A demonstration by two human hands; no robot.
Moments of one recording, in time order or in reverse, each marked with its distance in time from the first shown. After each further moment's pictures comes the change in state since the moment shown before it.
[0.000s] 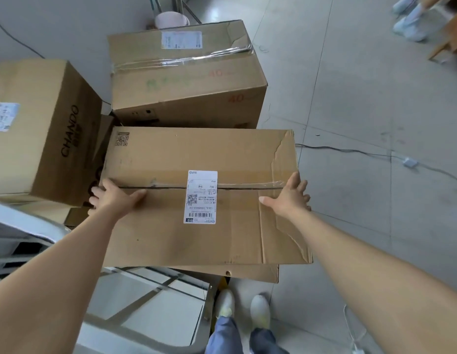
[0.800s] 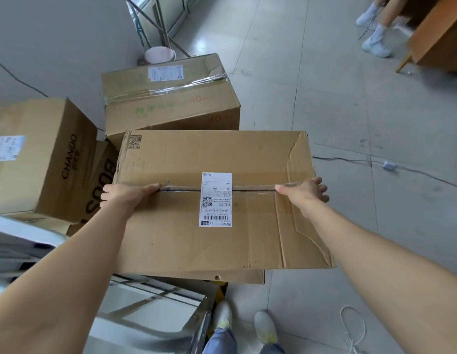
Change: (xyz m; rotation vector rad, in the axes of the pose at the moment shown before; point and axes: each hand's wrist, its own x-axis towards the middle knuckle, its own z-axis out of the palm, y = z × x) left_hand -0.071 0.068 -0.032 -0.313 0.026 -0.171; right_hand -0.017 0.055 -0.086 0.371 0.163 0.226
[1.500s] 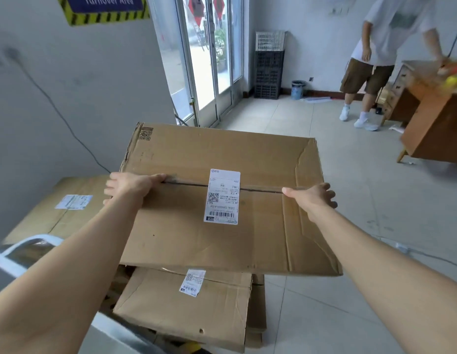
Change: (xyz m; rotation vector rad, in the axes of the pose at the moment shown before) left_hand -0.220 0.076 -0.131 -0.241 0.333 0.214; right_hand -0.056 -0.010 -0.212 0.308 0.068 -0.304
